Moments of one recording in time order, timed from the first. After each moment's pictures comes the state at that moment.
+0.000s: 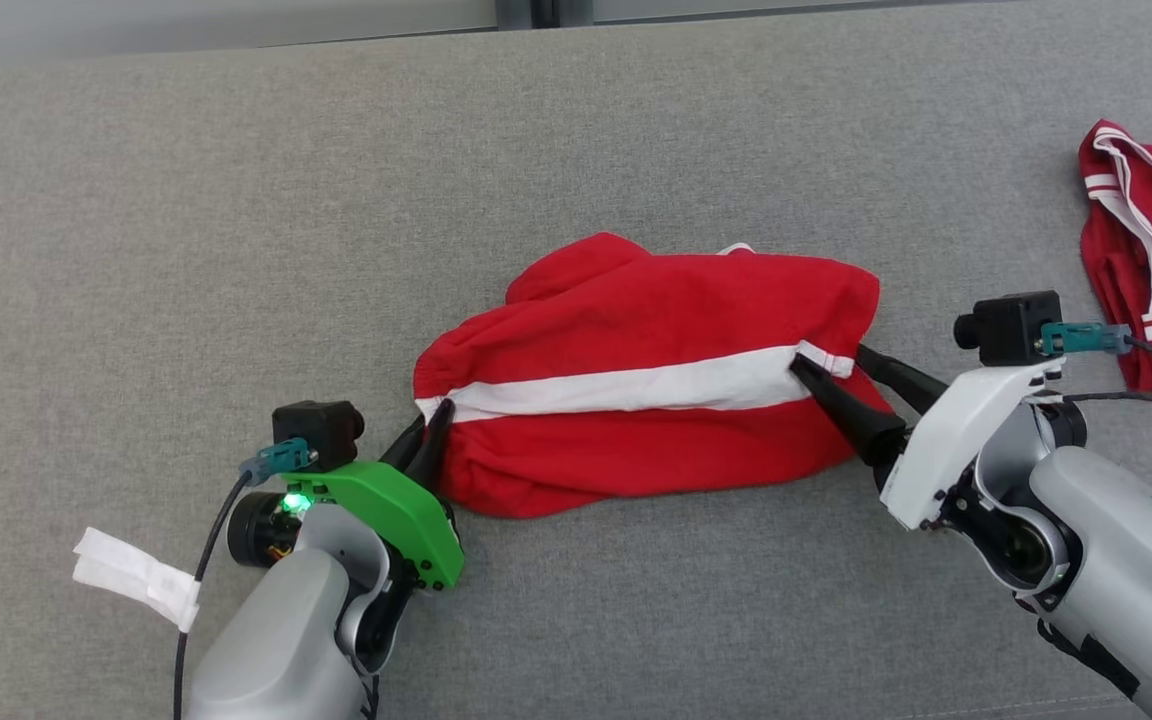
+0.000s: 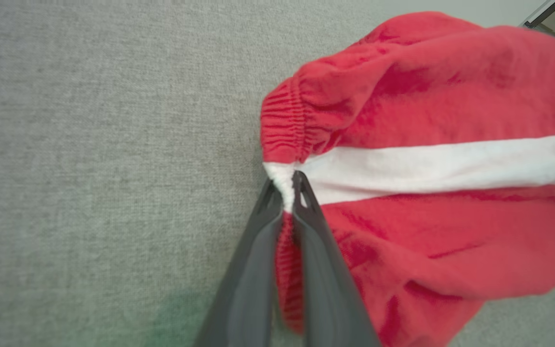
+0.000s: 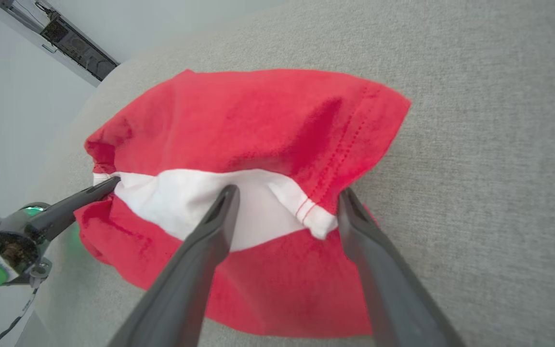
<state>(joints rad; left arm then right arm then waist) -0.50 0.11 -0.51 0.72 -0.68 -0.13 -0.11 -0.59 -0.55 0.80 0.35 1.12 0.13 0.00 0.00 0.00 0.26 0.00</state>
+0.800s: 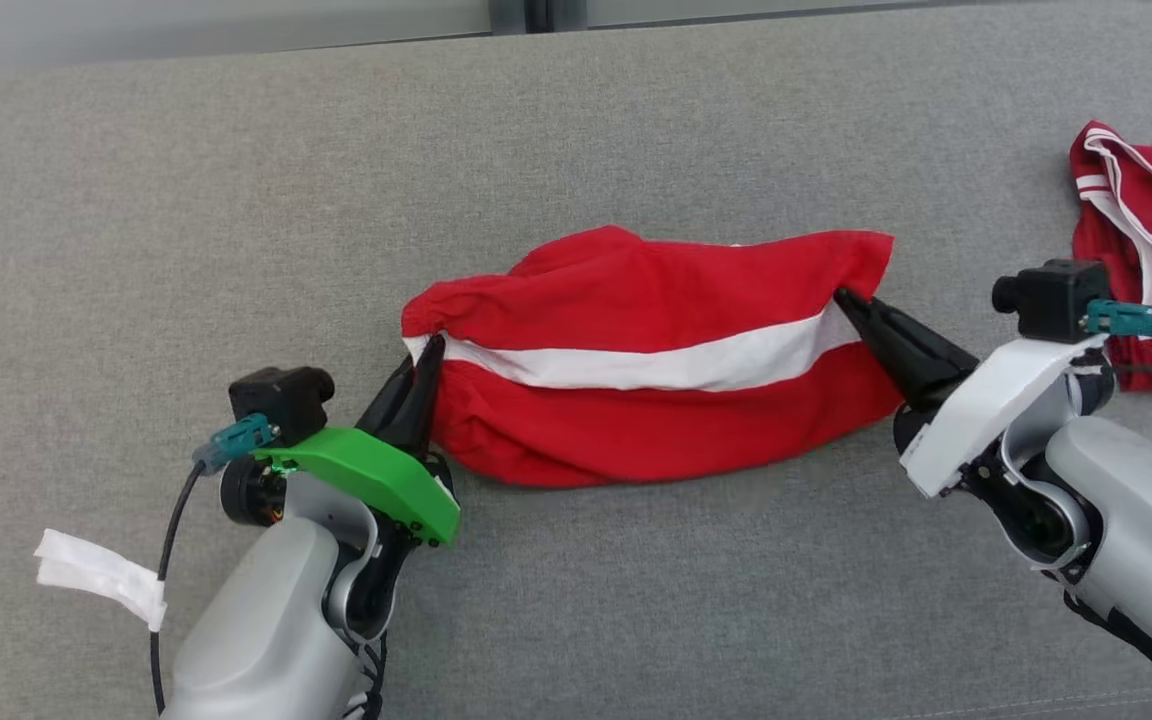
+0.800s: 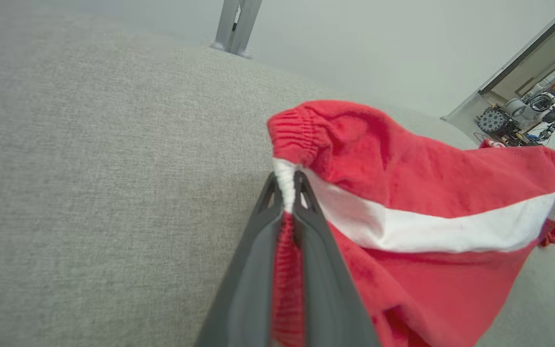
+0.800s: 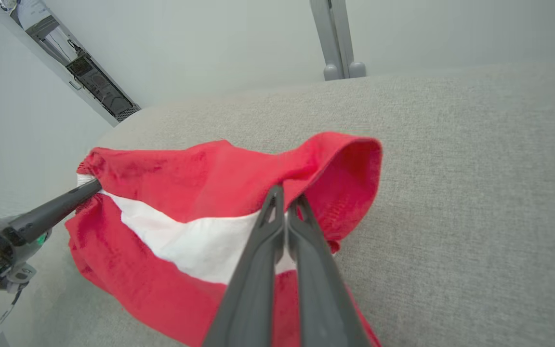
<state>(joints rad) -0.50 0.13 -0.49 0.60 -0.76 -0.13 -0.18 -0.66 -0.61 0.90 0.33 1.14 0.13 -0.19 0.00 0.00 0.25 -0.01</state>
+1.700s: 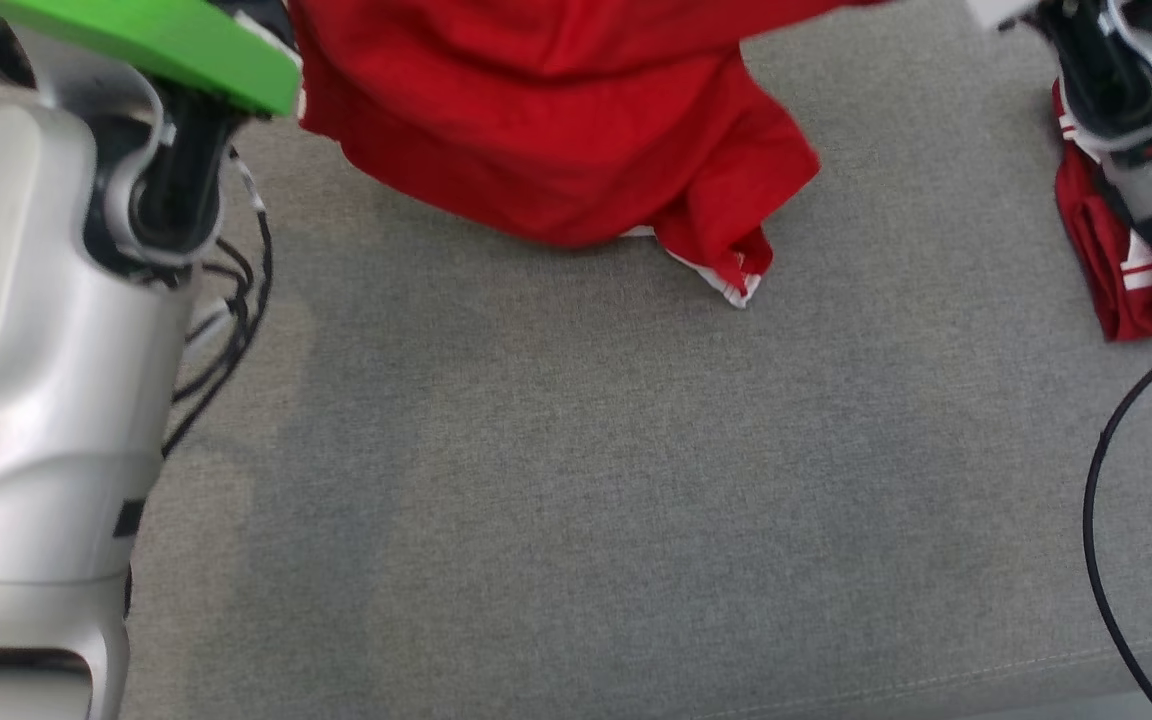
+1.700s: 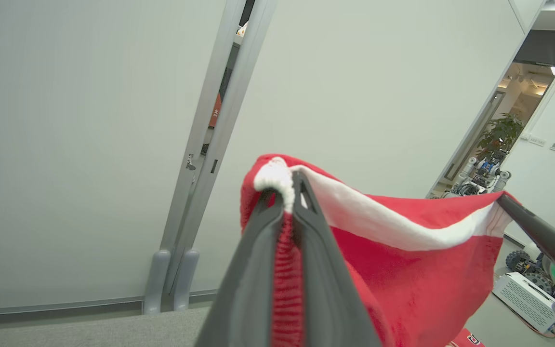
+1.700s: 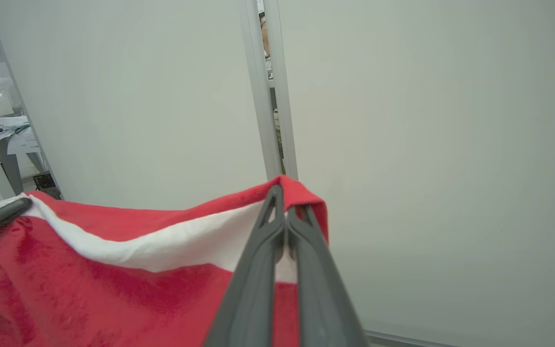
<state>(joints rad) -0.99 0.24 -0.35 0.32 -0.87 -0.06 0.01 -1.19 -0.44 0.58 0.45 0.88 0.13 -0.13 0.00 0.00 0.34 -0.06</state>
